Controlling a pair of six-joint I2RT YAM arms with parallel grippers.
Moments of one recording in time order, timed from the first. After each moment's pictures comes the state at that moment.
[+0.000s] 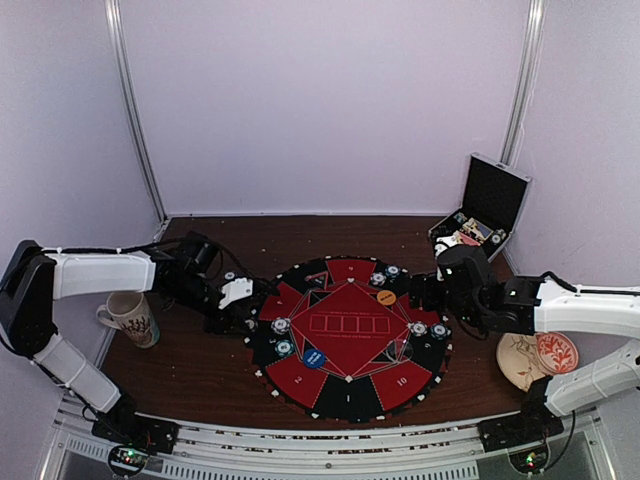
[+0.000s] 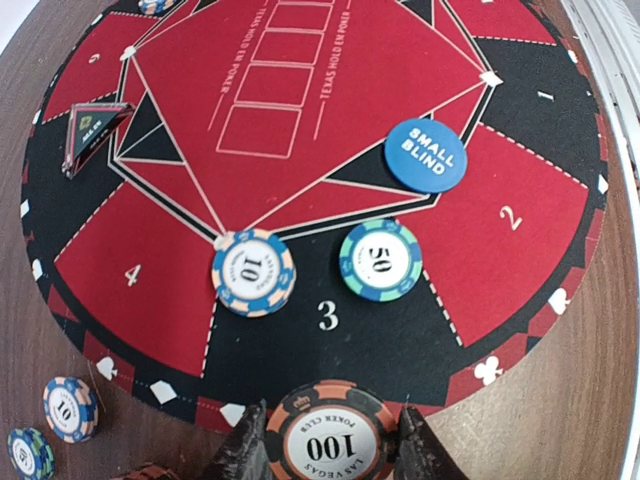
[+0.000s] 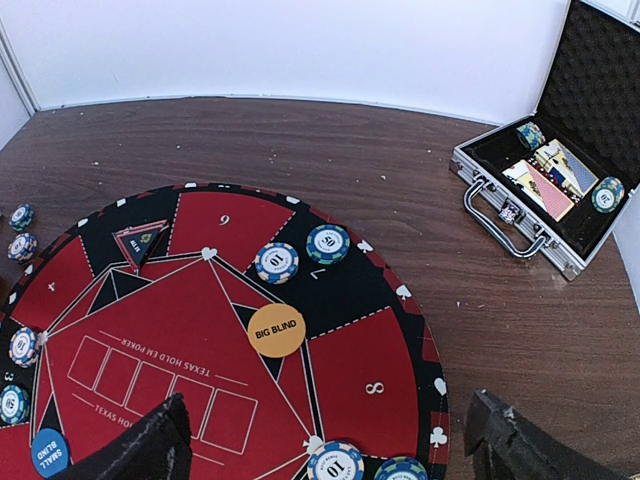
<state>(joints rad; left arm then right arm) -0.52 1.50 0.87 -0.46 0.52 0.84 0.87 1.17 0.71 -0.16 0.61 0.40</state>
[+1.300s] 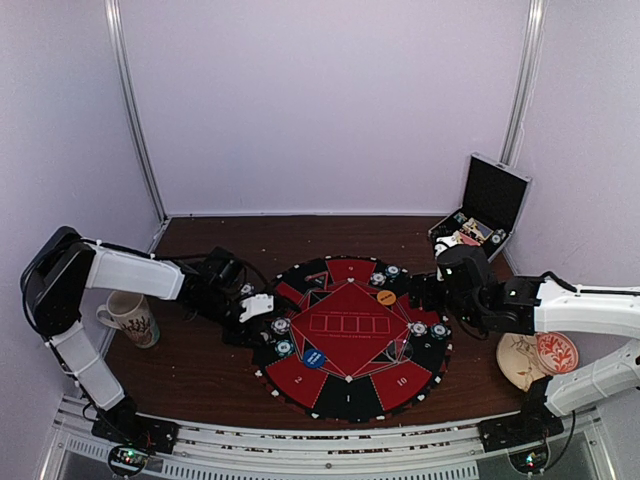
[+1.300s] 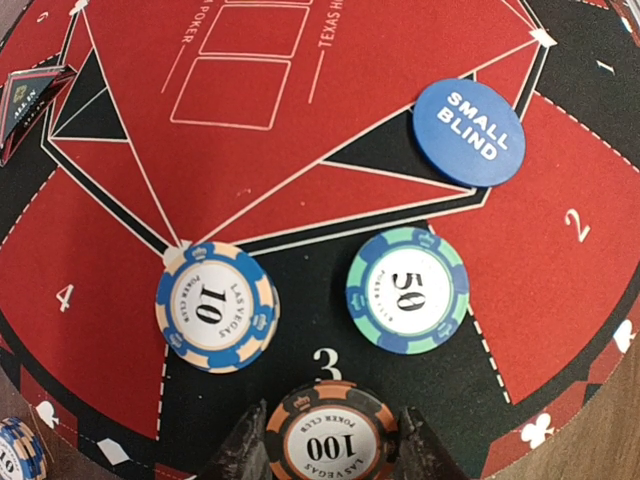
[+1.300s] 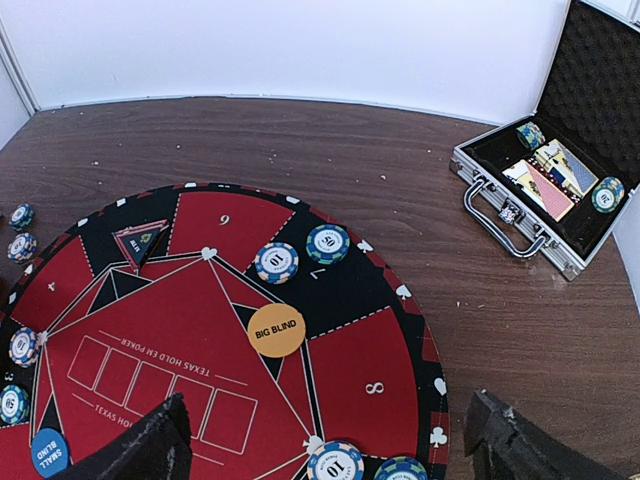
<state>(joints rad) -0.62 1.68 0.87 -0.31 0.43 0.75 0.87 1.17 0.71 -0.16 0.61 0.40</state>
